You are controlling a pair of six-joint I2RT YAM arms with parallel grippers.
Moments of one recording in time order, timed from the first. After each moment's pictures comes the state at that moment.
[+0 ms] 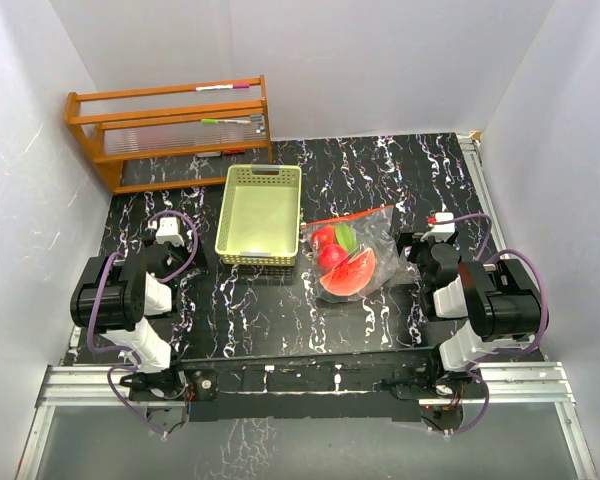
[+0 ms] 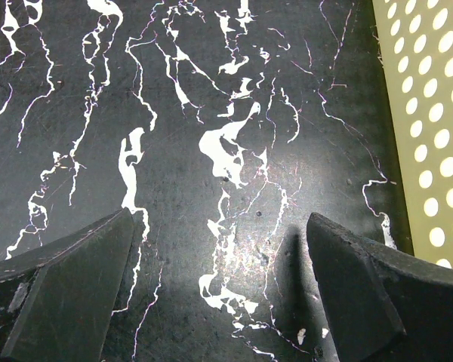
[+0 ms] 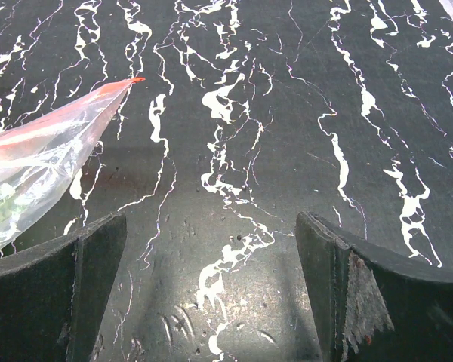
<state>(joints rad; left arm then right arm) 0.08 1.68 0.25 1.10 0.09 -0.03 0.02 1.59 0.21 1.22 0.03 0.04</state>
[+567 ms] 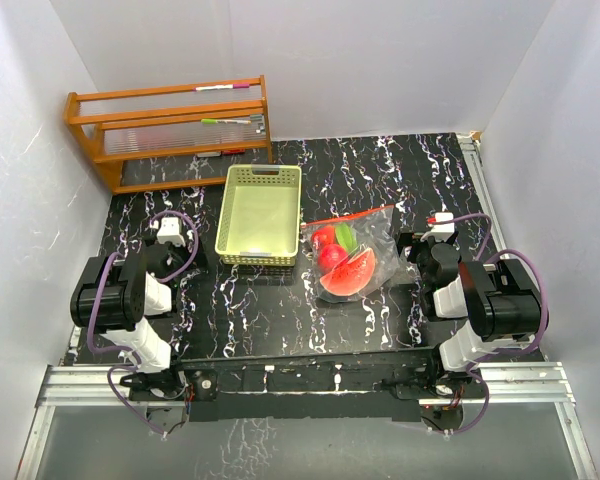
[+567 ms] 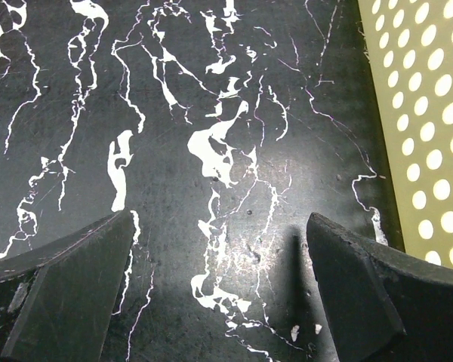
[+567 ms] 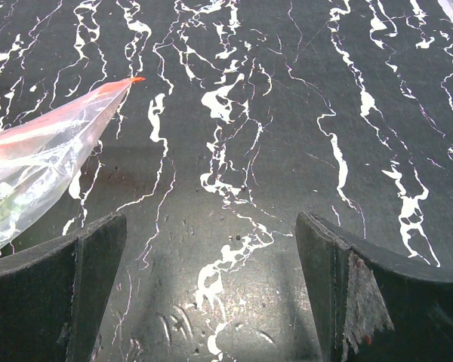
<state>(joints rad) 0.08 1.68 0.25 1.10 0.12 -0.02 0.02 1.59 0.21 1.22 0.03 0.04</state>
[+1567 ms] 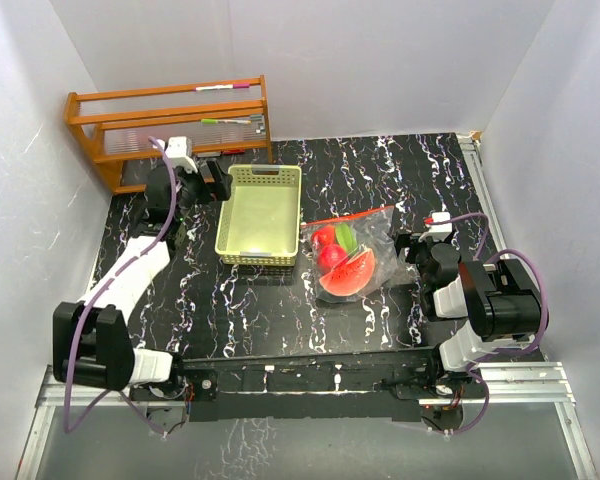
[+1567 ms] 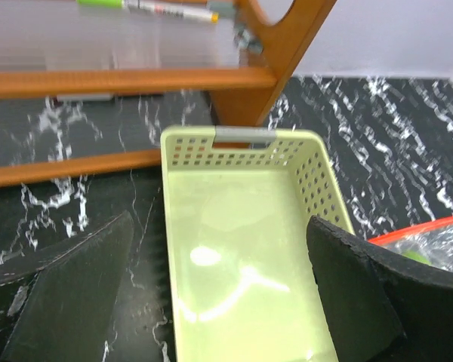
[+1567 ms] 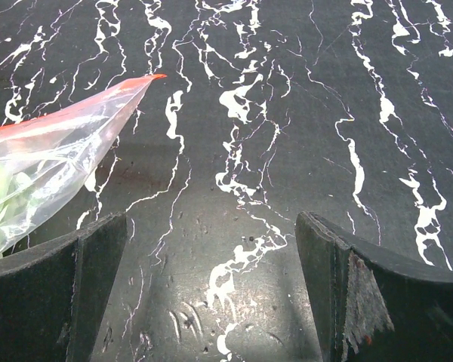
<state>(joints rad) -0.15 1.30 0.89 0.23 0.11 -0.23 0.02 1.59 0.21 1.22 -0.02 0.02</state>
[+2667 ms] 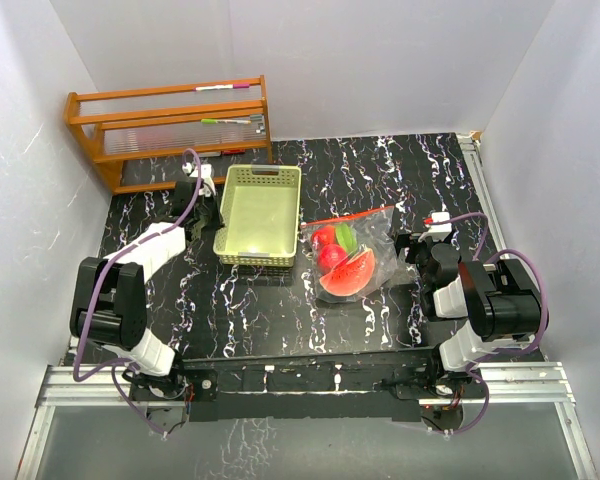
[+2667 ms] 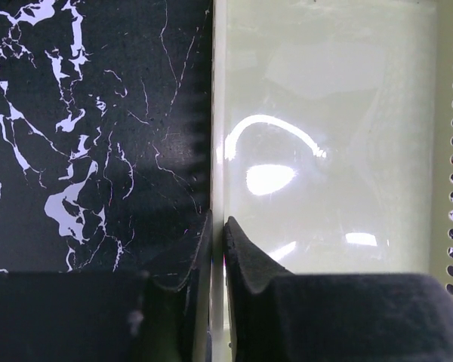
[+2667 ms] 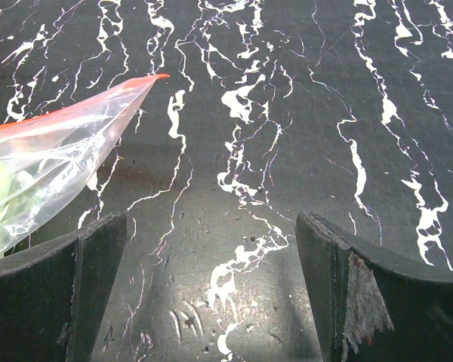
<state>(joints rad) -0.19 1.57 0.94 -0.08 0.01 -0.20 0.02 1.59 0.21 1.22 -0.03 0.01</state>
